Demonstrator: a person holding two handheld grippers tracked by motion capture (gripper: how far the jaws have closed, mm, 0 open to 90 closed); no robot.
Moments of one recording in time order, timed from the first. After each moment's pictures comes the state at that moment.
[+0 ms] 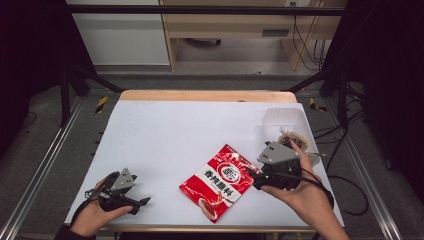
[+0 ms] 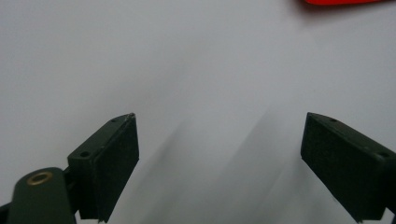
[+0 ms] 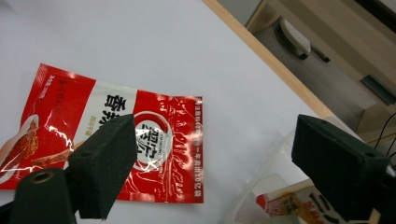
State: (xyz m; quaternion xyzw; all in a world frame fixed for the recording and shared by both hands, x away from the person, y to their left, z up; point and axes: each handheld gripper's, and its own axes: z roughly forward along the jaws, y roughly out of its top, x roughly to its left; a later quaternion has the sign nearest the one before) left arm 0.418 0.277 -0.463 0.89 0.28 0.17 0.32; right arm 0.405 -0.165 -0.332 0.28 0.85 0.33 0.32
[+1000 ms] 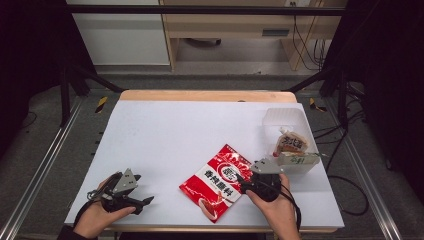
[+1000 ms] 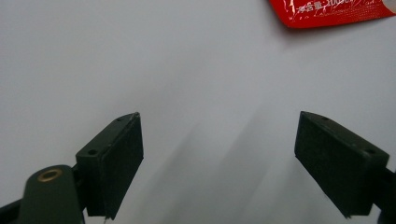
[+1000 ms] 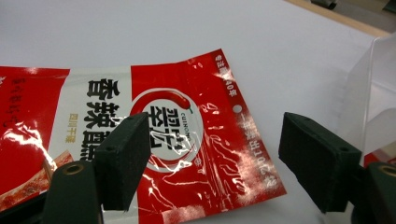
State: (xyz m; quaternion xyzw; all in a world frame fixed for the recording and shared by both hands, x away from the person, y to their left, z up) left arm 0.413 0.266 -0.458 0.89 0.26 0.18 0.34; right arm 0.421 -0.155 -0.439 0.41 0.78 0.37 0.27
